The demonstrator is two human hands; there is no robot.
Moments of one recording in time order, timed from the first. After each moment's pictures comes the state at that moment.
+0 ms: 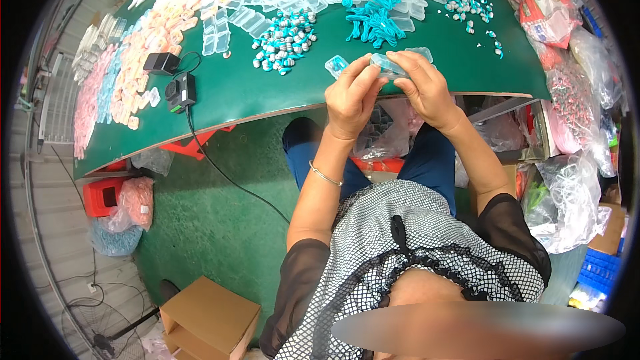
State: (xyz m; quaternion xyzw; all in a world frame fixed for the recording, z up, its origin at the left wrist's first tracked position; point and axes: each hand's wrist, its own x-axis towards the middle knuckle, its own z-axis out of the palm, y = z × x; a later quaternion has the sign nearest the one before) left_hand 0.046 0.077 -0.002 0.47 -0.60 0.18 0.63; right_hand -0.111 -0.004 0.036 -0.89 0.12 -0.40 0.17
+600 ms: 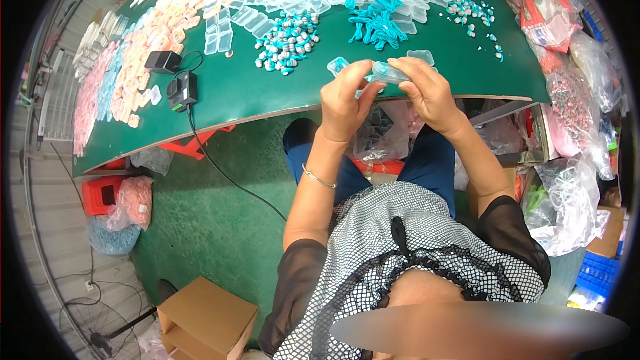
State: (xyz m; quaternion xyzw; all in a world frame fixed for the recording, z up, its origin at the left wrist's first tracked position) left_hand 0.057 0.085 -0.002 0.45 -0.60 0.08 0.66; right_hand -0.112 0.000 0.041 -0.89 0.10 -0.39 0.21
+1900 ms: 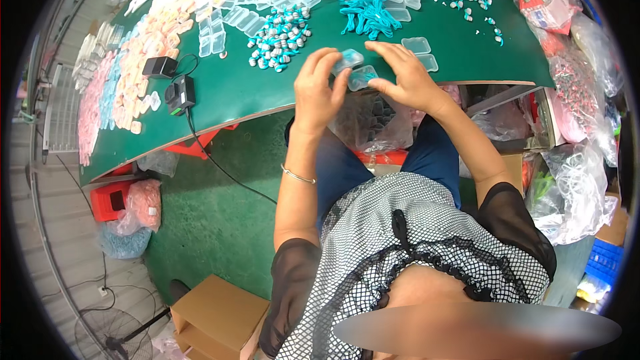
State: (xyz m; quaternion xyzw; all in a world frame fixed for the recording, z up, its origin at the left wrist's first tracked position) left_hand 0.089 0.096 0.003 0.59 -0.62 0.03 0.52; right_hand -0.093 -0.014 0.009 -0.90 0.17 -0.33 0.21
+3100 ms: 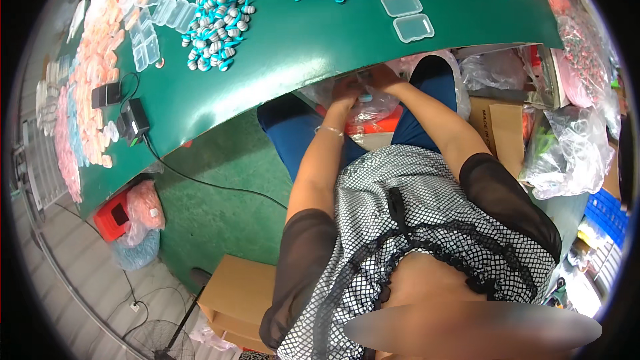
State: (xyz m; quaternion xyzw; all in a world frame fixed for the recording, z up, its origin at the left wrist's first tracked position) left_hand -0.006 0.054 -0.305 0.68 -0.26 -0.63 0.26; right_hand -0.159 -0.037 -0.346 -0.85 0.39 -0.03 0.35
